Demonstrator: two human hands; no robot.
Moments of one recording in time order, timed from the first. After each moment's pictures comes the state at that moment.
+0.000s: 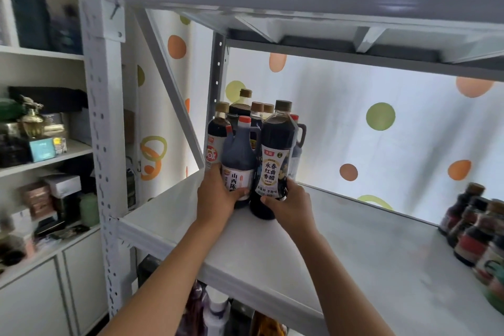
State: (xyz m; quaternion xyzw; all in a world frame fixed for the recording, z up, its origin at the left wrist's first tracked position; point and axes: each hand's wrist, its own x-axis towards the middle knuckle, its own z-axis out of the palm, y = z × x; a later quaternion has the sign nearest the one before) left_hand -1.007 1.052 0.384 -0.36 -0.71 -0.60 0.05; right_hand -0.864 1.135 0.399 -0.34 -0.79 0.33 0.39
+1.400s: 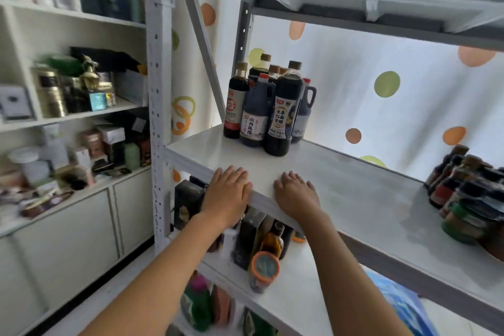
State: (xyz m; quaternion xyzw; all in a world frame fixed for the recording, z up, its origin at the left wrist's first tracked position) left_hand -0.898 0.924 0.332 -0.50 -0.85 -0.18 0.07; right_hand -0.787 1.063 0.354 -0.37 -0.92 0.06 0.06
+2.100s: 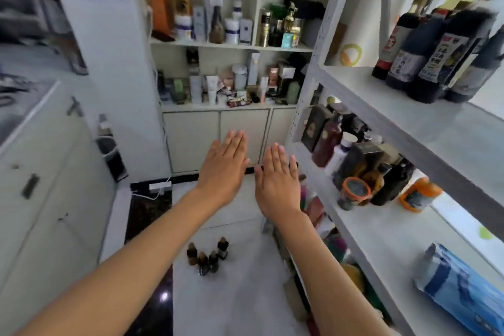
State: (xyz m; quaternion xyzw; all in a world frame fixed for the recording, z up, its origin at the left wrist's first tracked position) left_hand -0.651 0.653 0.267 -0.14 -0.98 -0.06 0.11; right_hand -0.634 0.792 0.251 0.06 -0.99 0.07 0.08
